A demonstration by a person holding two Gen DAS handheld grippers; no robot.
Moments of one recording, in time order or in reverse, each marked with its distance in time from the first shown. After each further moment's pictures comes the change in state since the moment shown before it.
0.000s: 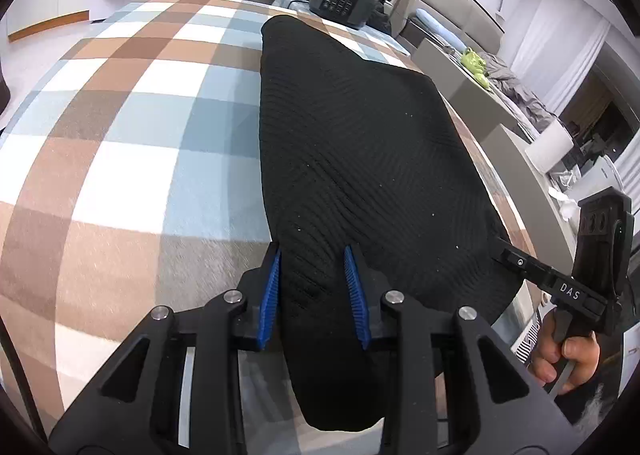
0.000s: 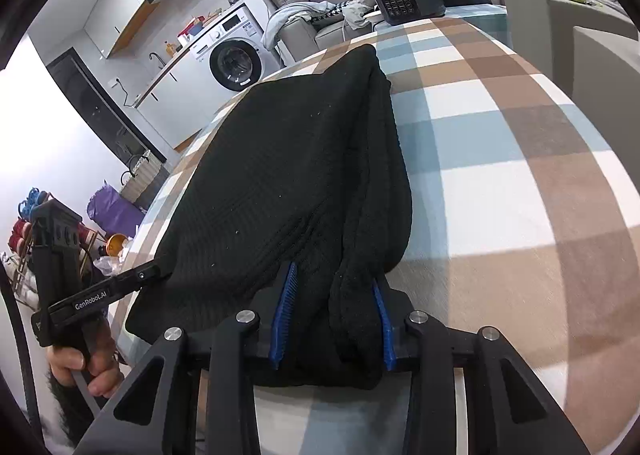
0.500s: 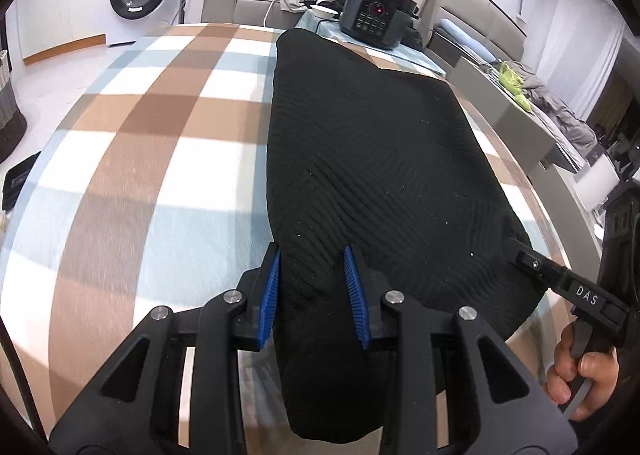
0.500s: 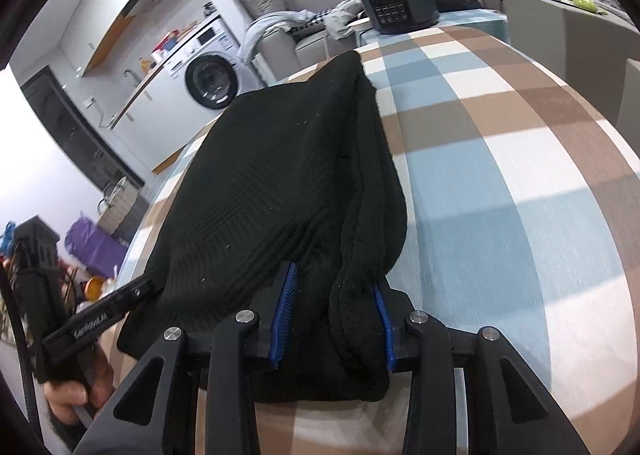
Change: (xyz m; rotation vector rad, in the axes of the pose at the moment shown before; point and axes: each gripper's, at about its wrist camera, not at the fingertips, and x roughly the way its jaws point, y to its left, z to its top) left arm 0.040 0.046 0.091 0.023 -0.052 0.117; right arm 0.079 0.036 0.073 0.062 -0.048 -0.092
